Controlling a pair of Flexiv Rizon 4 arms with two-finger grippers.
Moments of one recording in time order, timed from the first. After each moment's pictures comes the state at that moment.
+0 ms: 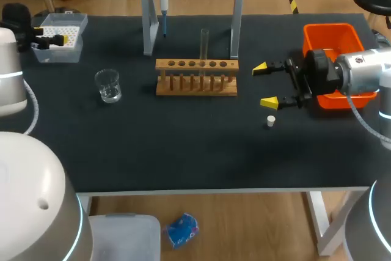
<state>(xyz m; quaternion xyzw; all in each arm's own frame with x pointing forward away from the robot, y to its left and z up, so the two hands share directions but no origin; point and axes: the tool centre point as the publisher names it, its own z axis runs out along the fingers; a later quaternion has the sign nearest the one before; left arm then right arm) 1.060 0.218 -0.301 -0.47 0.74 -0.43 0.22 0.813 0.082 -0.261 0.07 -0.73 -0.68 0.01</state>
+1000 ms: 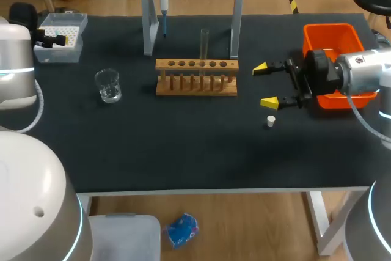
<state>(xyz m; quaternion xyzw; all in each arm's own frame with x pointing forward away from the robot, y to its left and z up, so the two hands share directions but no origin) 1.087 0.227 -0.324 -0.49 0.74 -0.39 0.23 0.813 0.082 -0.260 0.07 -0.73 -0.68 0.01</state>
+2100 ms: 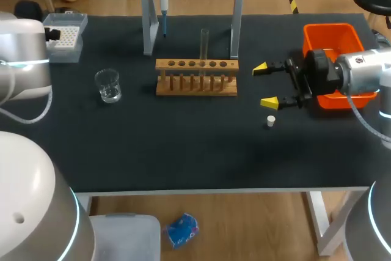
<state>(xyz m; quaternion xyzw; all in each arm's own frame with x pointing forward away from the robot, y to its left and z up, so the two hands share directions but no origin) 1.139 0.248 -0.351 -0.51 0.74 -0.36 0.26 0.813 0.082 -0.261 0.07 -0.73 -0.68 0.01</state>
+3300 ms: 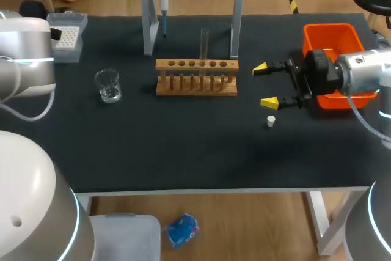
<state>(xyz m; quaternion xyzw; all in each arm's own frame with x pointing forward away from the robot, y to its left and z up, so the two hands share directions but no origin) 1.150 0.246 -0.360 -0.51 0.75 -0.34 0.27 0.813 0.082 -0.261 0.07 -0.73 -0.68 0.01</state>
